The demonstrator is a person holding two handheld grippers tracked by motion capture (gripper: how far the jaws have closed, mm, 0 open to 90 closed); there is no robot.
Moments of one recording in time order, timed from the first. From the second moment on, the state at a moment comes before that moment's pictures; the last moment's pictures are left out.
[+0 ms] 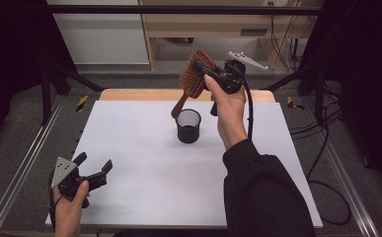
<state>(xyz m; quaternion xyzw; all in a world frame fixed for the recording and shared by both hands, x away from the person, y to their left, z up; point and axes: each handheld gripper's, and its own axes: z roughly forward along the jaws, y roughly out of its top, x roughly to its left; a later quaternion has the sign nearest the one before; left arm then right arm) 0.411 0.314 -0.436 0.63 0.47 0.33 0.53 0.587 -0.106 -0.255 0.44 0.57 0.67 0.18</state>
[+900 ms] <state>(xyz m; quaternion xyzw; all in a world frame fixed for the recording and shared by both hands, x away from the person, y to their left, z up) 0.411 0.315 -0.436 0.63 0.45 0.33 0.54 0.594 -0.121 -0.258 0.45 0.56 0.67 0.21</state>
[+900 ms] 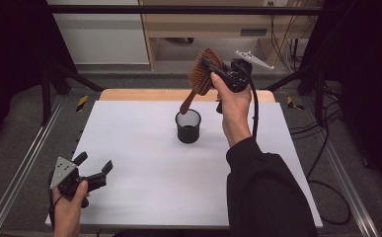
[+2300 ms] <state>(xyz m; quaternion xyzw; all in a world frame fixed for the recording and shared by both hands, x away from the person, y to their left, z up) 0.411 0.319 -0.437 0.62 0.46 0.32 0.55 0.602 -0.113 -0.301 0.46 0.60 0.62 0.21</state>
